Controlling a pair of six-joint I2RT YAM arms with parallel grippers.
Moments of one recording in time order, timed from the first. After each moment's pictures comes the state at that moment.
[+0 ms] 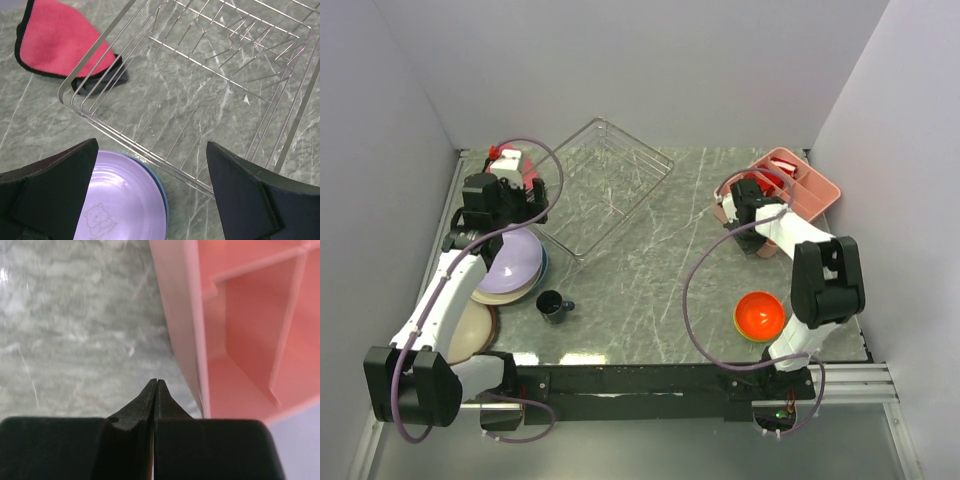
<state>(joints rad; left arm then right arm) -0.09 1.15 0.95 -0.21 0.08 -0.02 0.15 1.71 1.13 -0.66 0.23 -0.37</state>
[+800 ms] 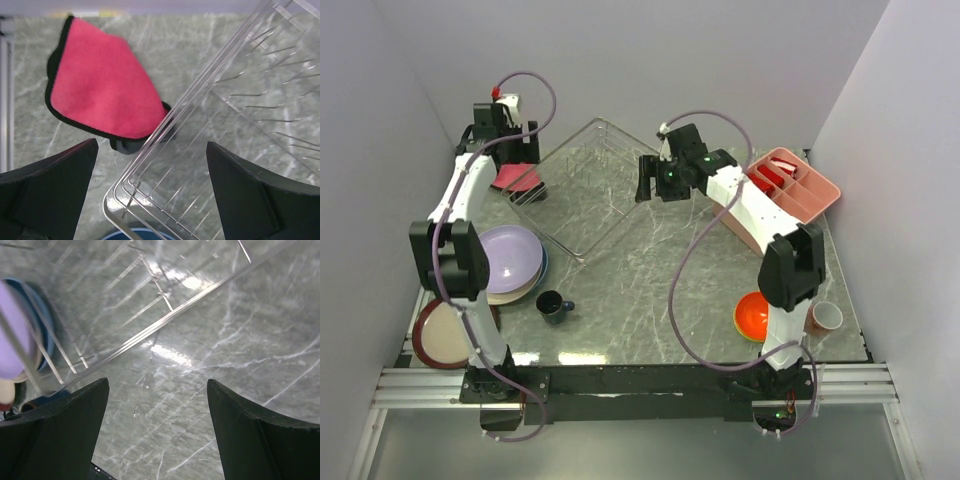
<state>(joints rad) 0.01 1.90 1.76 -0.47 0.03 0.00 0.48 1.89 1.78 -0.71 -0.21 0.35</state>
